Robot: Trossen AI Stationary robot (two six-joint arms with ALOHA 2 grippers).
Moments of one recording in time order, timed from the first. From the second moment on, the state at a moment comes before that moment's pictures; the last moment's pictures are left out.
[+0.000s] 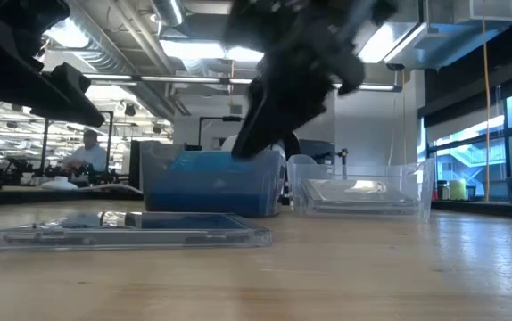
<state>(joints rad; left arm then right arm) -0.70 1.21 0.36 0.26 -0.62 -0.40 0.23 2.01 1.43 -0.41 0.09 -0.08</state>
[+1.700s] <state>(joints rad) -0.44 1.45 0.36 0.27 -0.19 -0.24 0.41 1.89 0.90 0.23 0.33 0.27</state>
